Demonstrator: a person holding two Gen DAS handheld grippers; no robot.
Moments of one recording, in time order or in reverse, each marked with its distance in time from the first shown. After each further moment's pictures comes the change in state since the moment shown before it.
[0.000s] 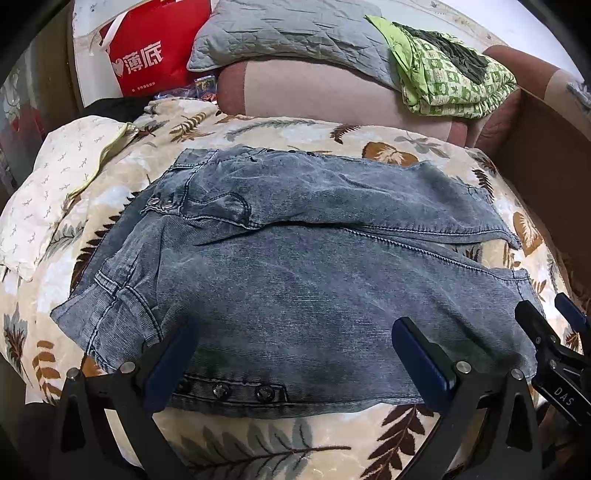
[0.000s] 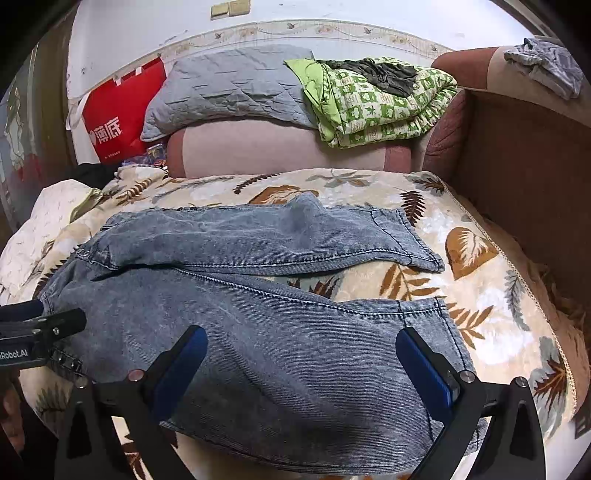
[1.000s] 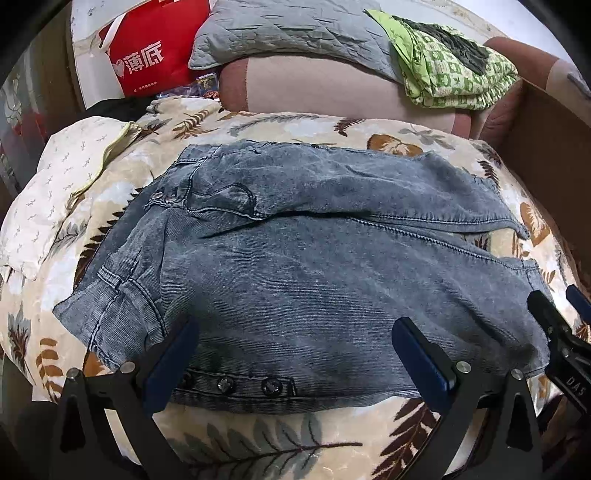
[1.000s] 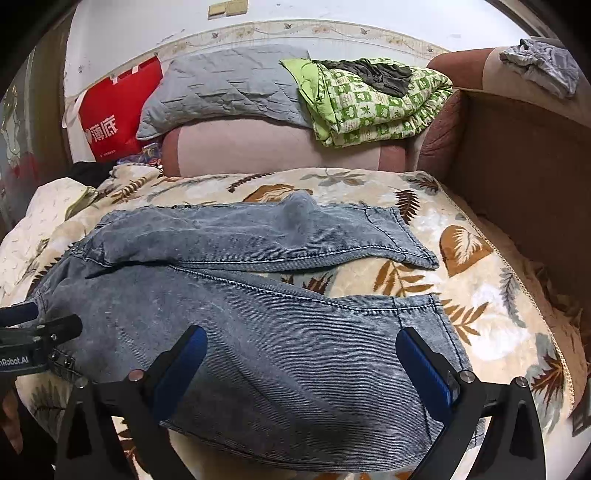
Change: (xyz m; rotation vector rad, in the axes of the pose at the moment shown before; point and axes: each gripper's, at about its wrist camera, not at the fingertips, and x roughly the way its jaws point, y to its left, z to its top) left arm 0.008 0.001 -0.011 0.025 0.006 0.031; right arm 0.000 -0.002 -0.004 0.003 -0.005 -0.024
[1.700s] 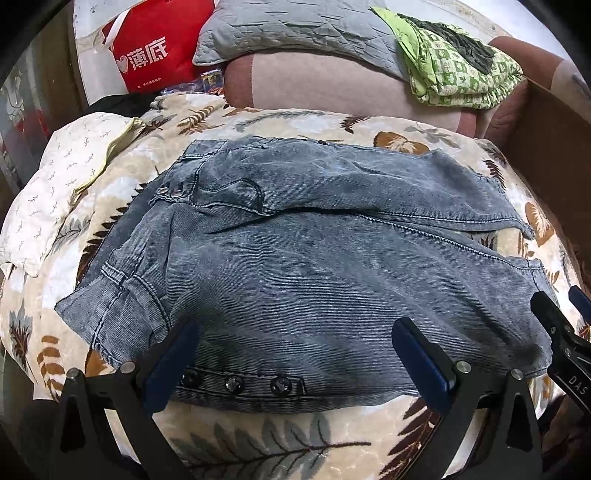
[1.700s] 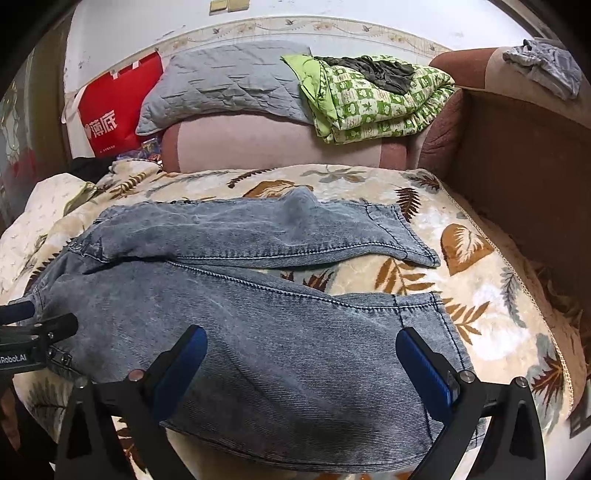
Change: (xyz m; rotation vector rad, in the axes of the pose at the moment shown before) left arm 0.003 0.006 -0.001 -0.010 0.008 0.009; right arm 0.005 0.002 0.000 -0.009 0.016 -0.004
